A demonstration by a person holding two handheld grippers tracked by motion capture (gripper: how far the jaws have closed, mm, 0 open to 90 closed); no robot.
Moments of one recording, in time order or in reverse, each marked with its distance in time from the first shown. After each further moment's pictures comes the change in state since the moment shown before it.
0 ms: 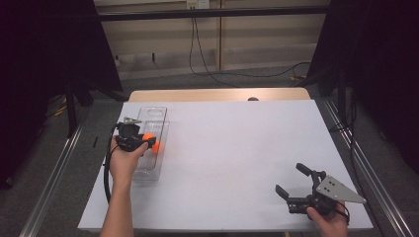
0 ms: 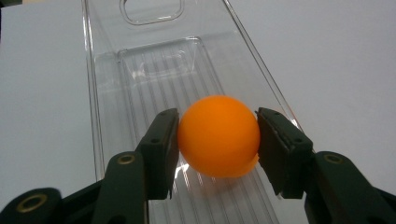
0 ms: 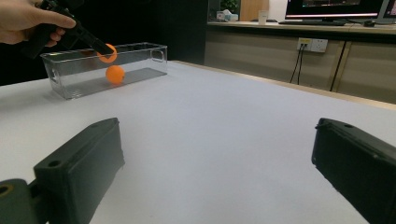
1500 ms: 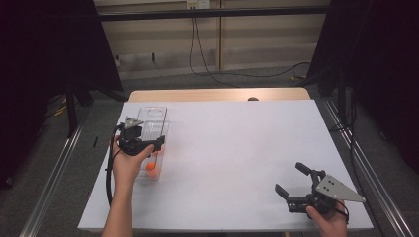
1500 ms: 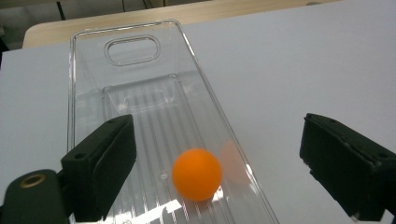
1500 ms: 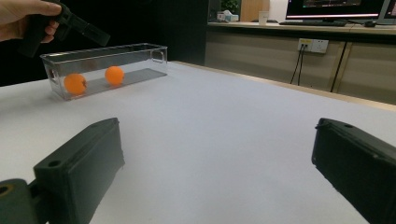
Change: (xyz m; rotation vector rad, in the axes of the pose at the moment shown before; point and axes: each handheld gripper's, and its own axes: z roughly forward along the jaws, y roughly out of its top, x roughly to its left) left arm -0.023 -0.001 -0.016 -0.149 -0.034 0.015; right arm -0.001 0.001 0.002 -0.003 0.002 -0.001
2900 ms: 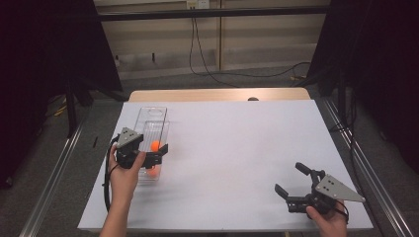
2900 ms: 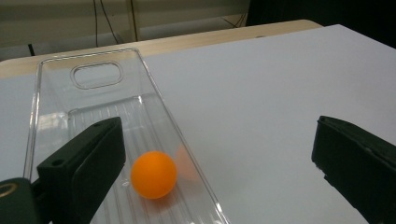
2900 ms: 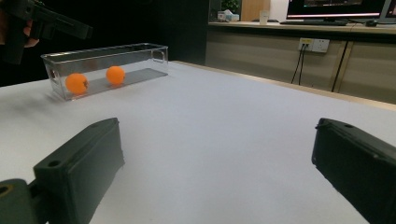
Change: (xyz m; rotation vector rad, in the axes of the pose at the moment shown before) left arm -0.014 -0.026 -0.026 -0.175 -0.117 0.039; right arm 0.000 0.000 0.001 0.001 0.004 -0.002
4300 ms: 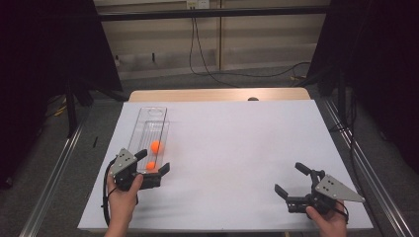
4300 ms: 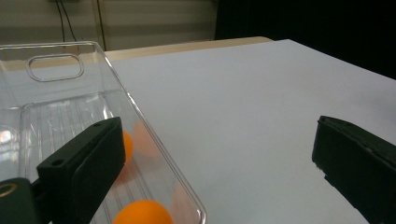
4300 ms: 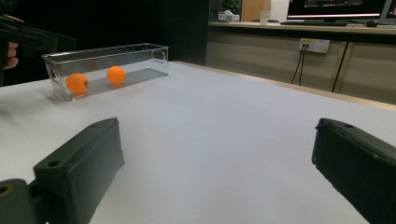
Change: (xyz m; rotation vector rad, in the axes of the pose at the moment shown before) left arm -0.014 -0.048 -0.023 -0.126 -0.122 0.002; right arm 0.001 0.000 0.000 0.001 0.001 0.001
